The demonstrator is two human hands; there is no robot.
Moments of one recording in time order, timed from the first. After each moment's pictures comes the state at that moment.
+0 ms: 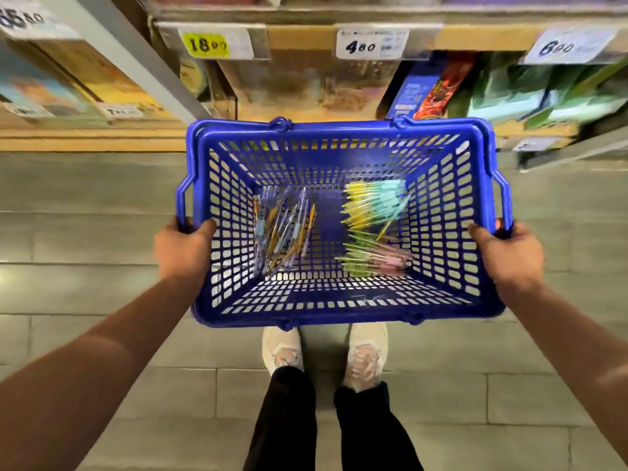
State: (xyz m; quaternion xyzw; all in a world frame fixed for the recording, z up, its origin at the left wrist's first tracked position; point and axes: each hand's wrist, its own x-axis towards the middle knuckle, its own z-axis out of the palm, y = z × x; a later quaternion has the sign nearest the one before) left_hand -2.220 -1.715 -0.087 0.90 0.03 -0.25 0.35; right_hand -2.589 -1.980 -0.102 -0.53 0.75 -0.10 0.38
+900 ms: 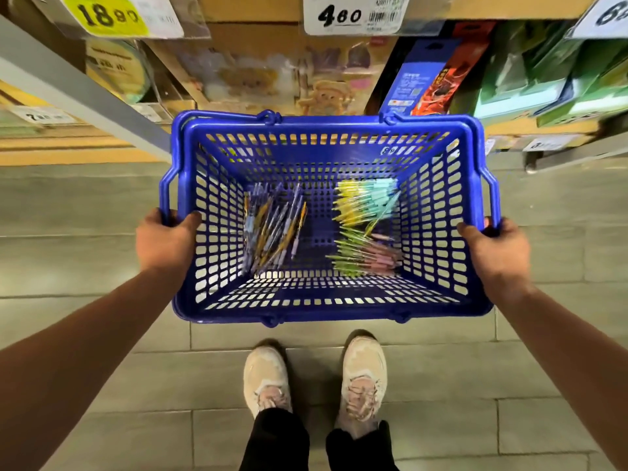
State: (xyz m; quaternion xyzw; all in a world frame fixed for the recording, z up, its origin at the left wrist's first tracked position) left_hand -2.189 -1.773 -0.175 0.90 0.02 -0.28 0.33; right_hand -2.571 -2.018 -0.179 -0.50 0.74 -0.14 0.42
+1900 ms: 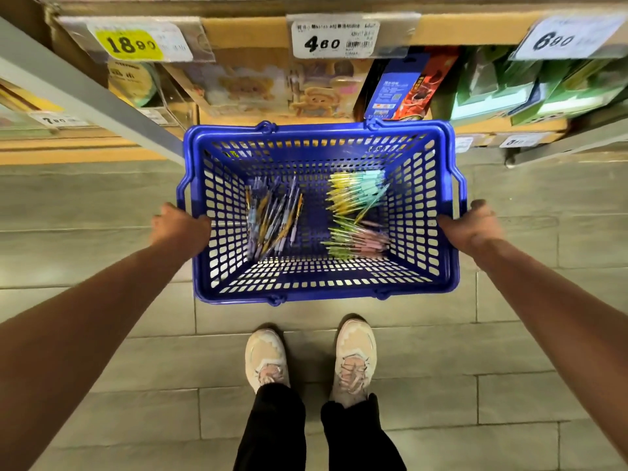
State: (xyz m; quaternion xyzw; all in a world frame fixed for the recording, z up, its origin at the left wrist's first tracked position) left_hand -2.185 -1.791 -0.151 0.93 -0.04 -0.35 0.01; right_hand -2.555 -2.045 -0.144 -0.58 0.73 0.16 0.32
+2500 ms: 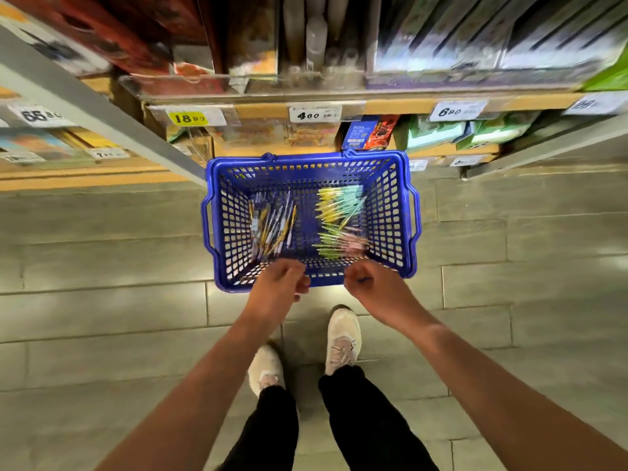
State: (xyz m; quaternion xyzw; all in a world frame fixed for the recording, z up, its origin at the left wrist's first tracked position) left_hand -2.341 -1.794 0.020 0.75 -0.02 -0.58 0.33; right_hand -2.517 -1.900 -0.005 -0.67 0.52 0.13 0.51
